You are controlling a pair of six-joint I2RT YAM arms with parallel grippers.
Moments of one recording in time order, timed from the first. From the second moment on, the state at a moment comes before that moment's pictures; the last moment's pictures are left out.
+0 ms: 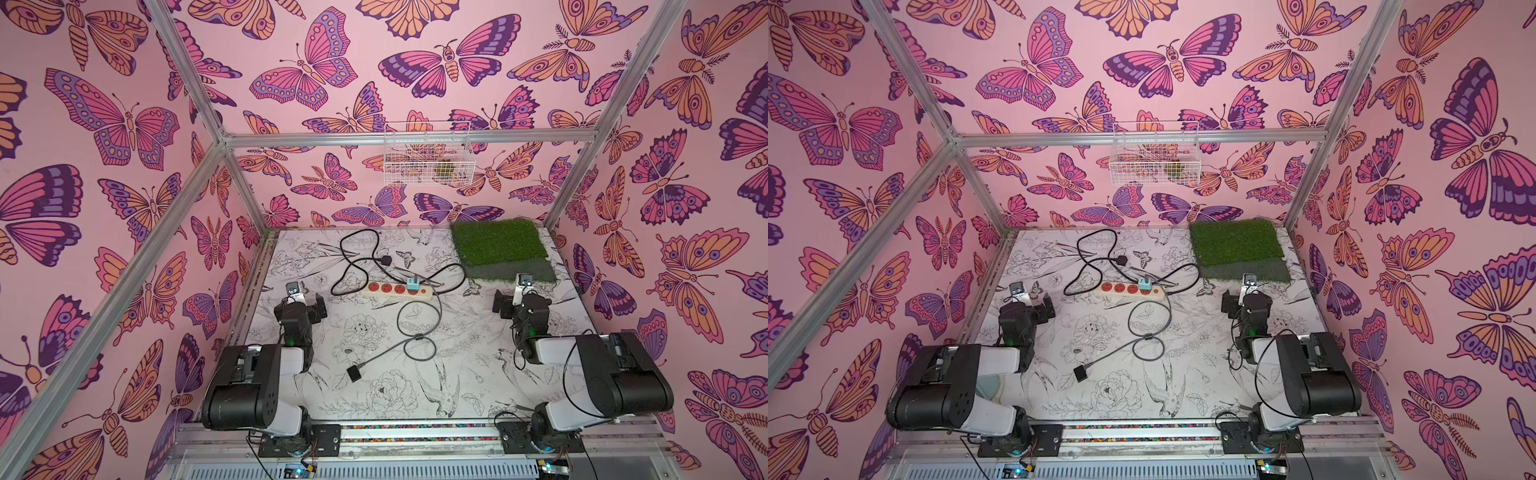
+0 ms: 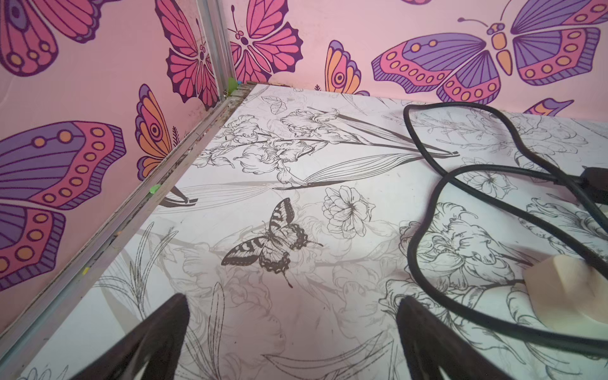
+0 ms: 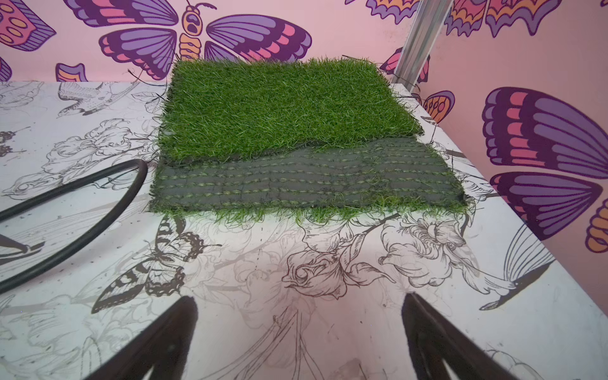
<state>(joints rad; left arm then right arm) 0.02 1.50 0.28 0.87 -0.21 -0.07 0.07 1.52 0.35 0.79 0.21 0.02</state>
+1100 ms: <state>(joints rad) -0.01 1.54 0.31 0.88 -0.21 -0.03 0.07 1.52 0.36 0.77 0.21 0.03</state>
